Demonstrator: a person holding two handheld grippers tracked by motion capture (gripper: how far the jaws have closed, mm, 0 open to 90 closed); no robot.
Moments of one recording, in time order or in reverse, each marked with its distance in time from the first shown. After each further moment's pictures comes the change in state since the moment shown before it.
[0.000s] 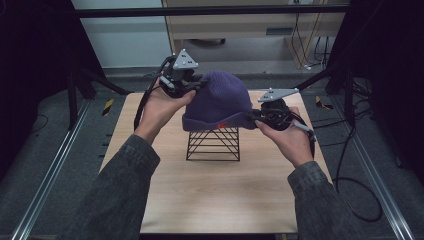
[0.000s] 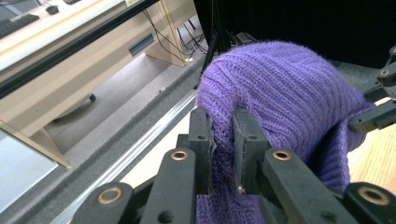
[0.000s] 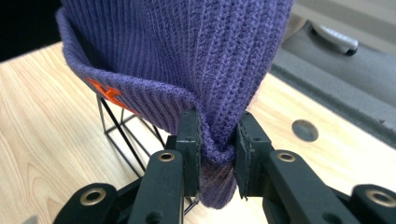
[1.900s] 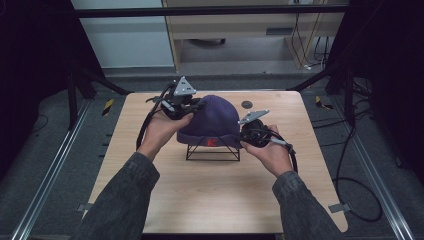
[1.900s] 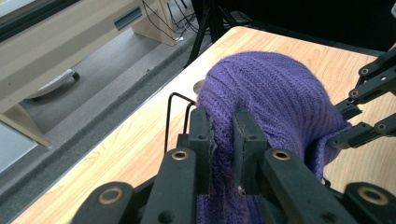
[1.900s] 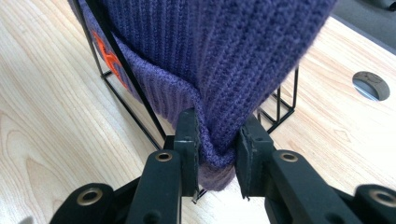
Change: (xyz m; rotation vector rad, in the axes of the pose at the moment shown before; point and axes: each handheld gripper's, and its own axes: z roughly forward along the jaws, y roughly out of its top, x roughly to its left) left arm -0.012 -0.064 0.026 0.049 -0.037 -0.032; right arm 0.024 -0.048 0.068 0.173 0.042 -0.037
